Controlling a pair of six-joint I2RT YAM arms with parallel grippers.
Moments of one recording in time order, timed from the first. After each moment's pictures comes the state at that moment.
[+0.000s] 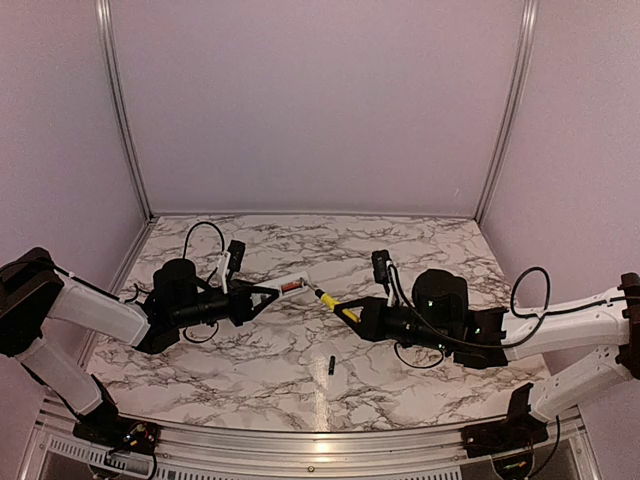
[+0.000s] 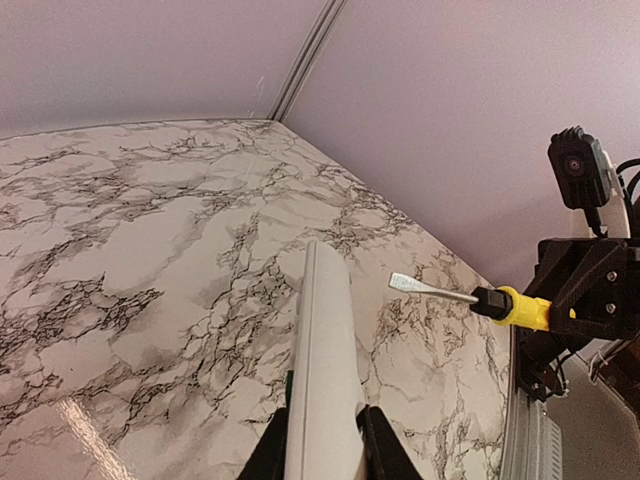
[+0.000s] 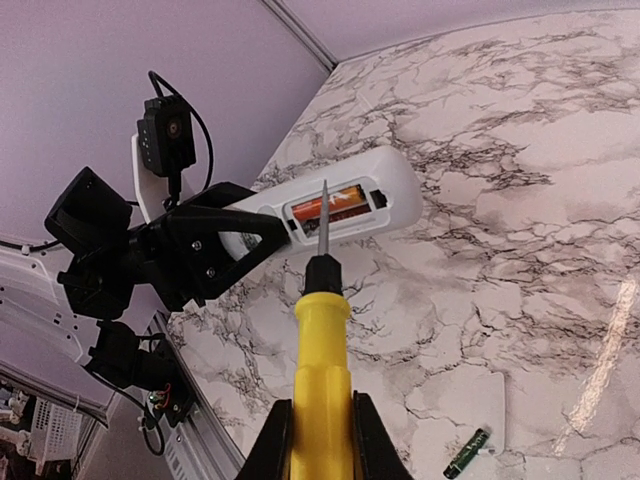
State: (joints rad) left arm -0.72 1.53 0.49 0.90 0.37 -0.44; right arm 1.07 1.26 0.60 0.37 0.05 0.76
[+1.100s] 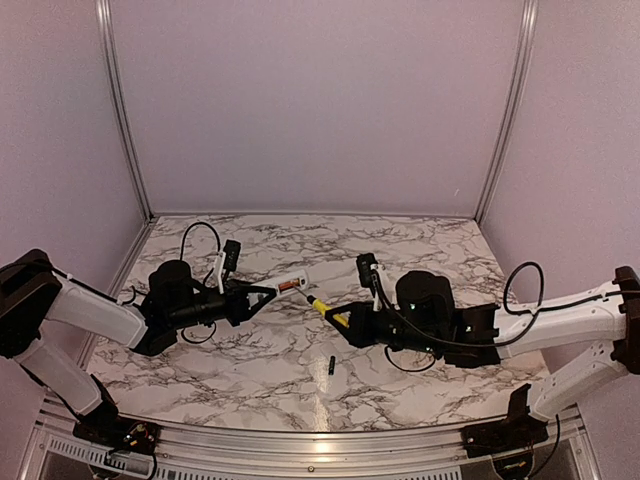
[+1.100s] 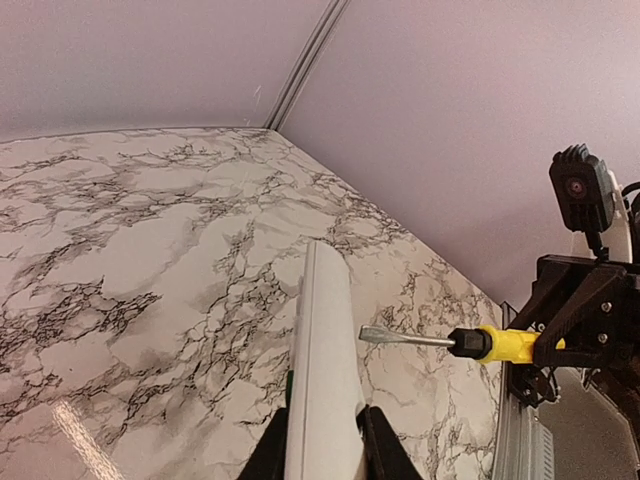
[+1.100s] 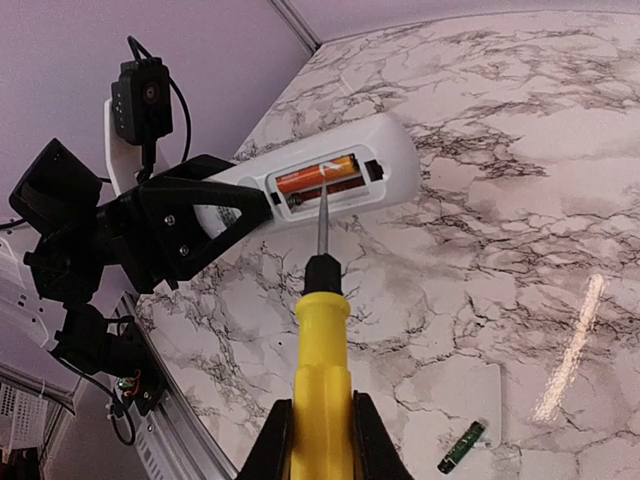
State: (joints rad) left arm -0.72 1.52 0.46 0.94 0.38 -0.47; right arm 1.14 1.32 0.69 0.26 0.14 0.72
